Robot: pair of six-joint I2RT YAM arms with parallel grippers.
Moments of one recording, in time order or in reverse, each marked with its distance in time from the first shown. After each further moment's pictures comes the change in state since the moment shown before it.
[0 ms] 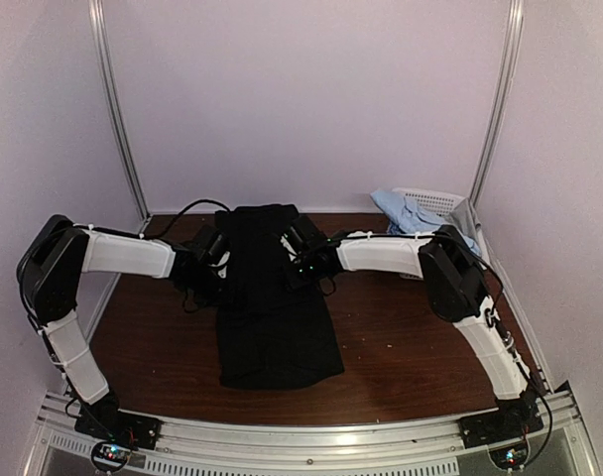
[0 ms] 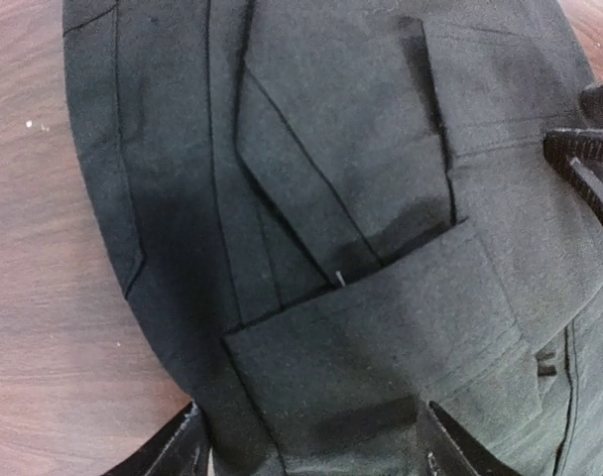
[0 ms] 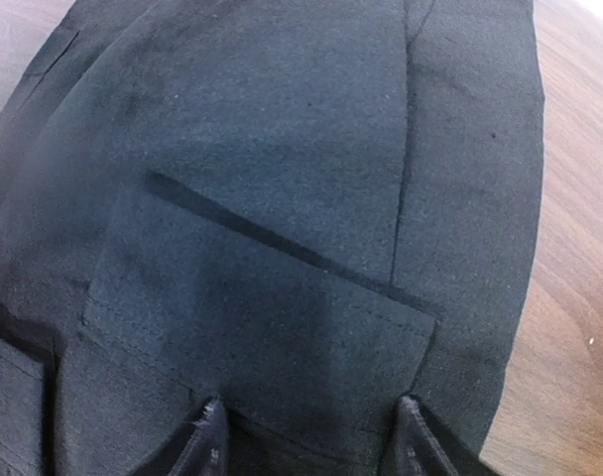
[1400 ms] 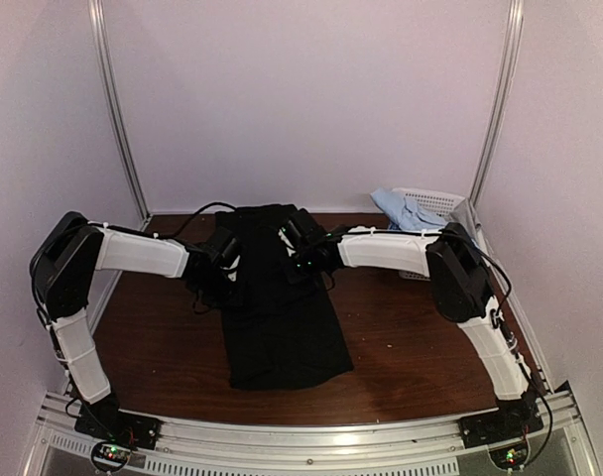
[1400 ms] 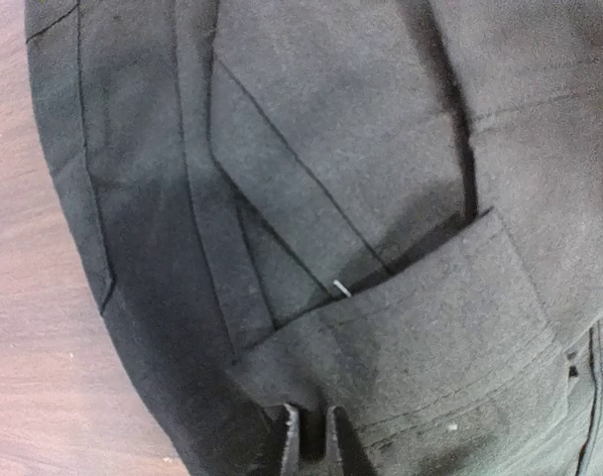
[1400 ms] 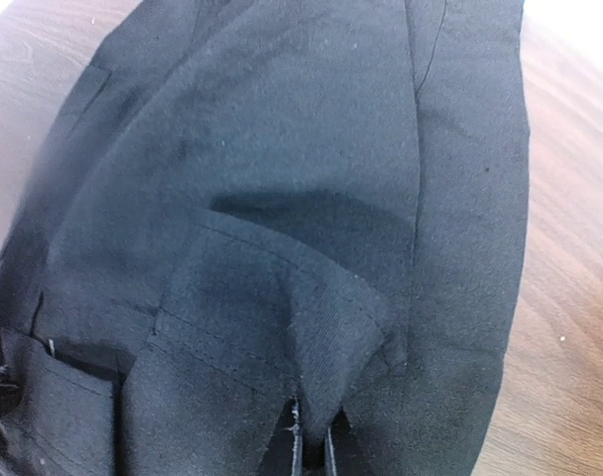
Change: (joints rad) left arm -0.051 0.074 0.070 -0.039 -0.031 -0.025; right arm 0.013 -0.043 0.000 -0.012 0.033 0.007
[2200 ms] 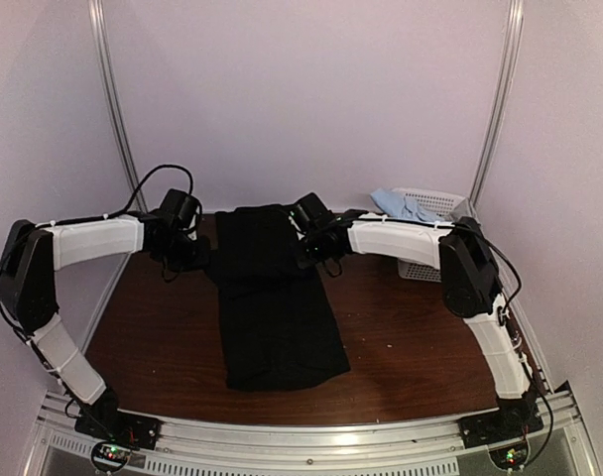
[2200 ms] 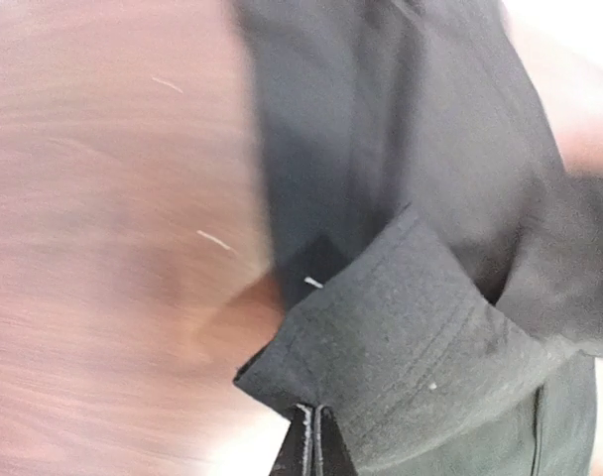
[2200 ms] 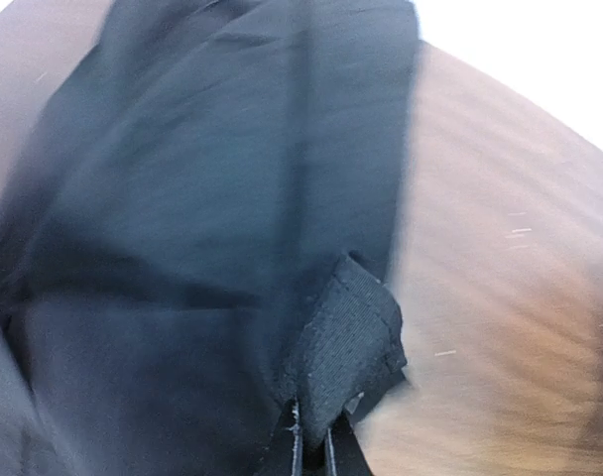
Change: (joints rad) left arm 0.174 -0.193 0.025 -0.042 -0.069 -0.013; right arm -0.029 -0.043 0.032 -0.059 0.095 -0.031
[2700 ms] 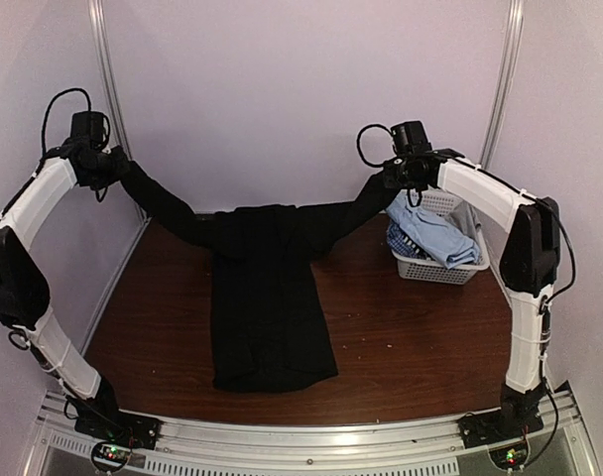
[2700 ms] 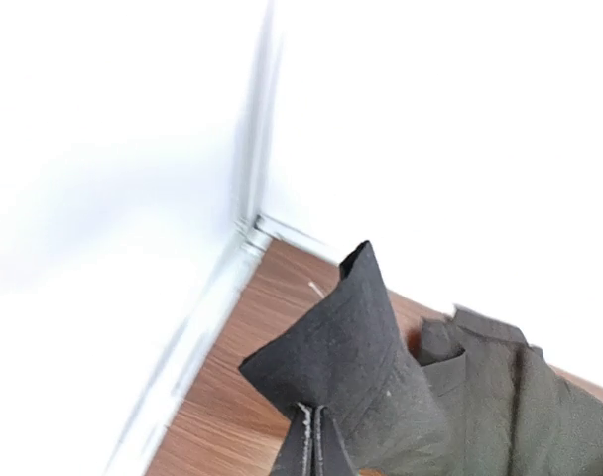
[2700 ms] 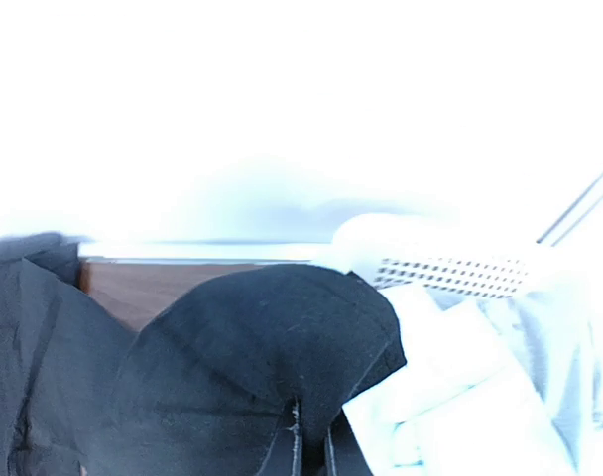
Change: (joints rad) left arm 0.484 -0.021 0.554 -0.167 -0.048 0.132; right arm -0.394 -0.274 0.001 -0.034 0.109 -0.021
